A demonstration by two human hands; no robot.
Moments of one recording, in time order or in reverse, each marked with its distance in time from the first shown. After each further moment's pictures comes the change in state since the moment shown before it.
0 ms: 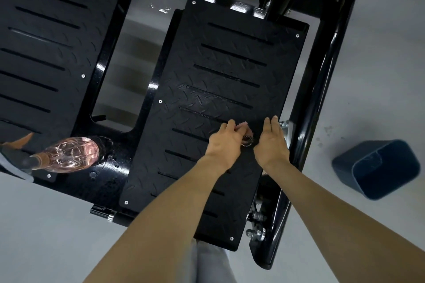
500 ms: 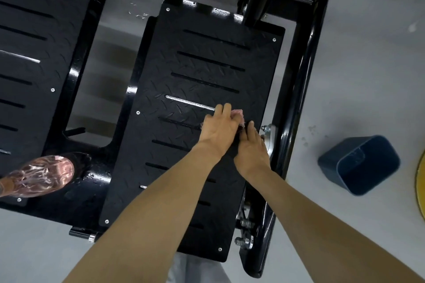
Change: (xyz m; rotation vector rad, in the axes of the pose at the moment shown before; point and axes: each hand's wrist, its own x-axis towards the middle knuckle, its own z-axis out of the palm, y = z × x) left_hand 0.047 0.023 -0.027 0.301 0.115 0.095; right_hand 0.002 0.002 0.000 -0.109 -0.071 -0.092
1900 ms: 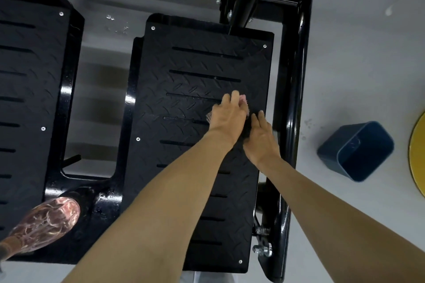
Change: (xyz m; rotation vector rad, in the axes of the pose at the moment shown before) left_hand 0.050 -0.014 -0.038 -0.035 0.027 0.096; right_hand 0.034 -0.011 -0.037 0.244 0.124 0.176
